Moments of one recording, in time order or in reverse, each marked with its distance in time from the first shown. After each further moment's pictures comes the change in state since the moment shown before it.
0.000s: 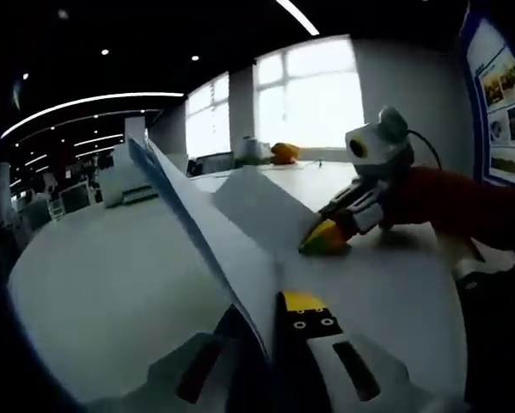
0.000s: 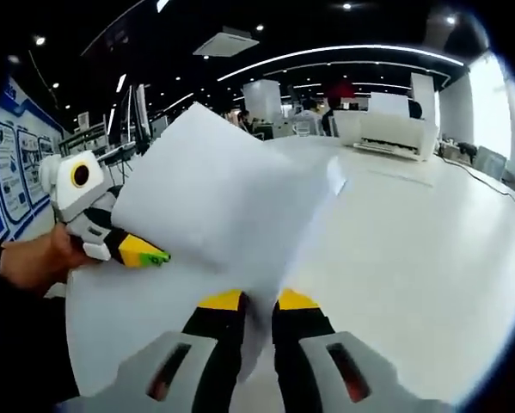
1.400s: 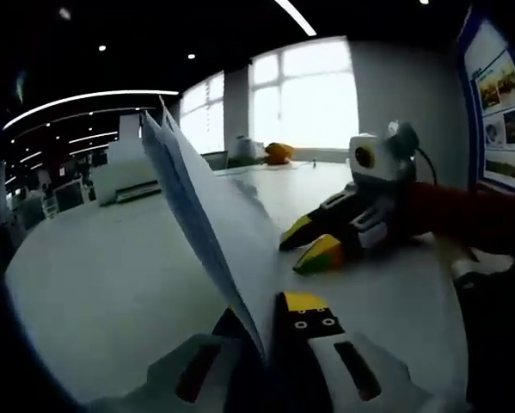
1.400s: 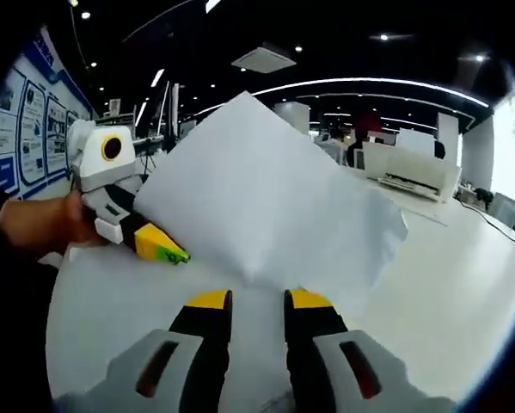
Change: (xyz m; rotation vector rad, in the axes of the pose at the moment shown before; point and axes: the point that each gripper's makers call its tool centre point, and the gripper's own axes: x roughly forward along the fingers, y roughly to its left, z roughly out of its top) left arm 0.003 -0.002 0.000 -0.003 0.000 -0.022; right arm 0.017 0.018 0.005 -0.201 -0.118 0.076
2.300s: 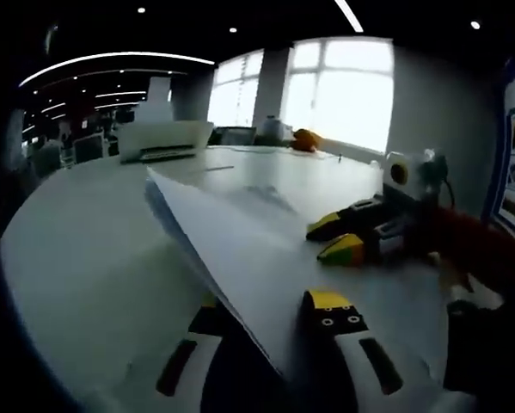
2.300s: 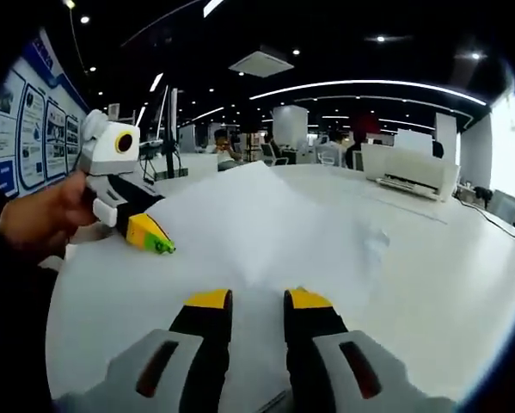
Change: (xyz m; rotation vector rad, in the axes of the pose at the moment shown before) left arm -0.028 0.028 -0.008 -0.211 0.095 0.096; right arm 0.002 -0.007 0.000 0.027 -0.009 -0.004
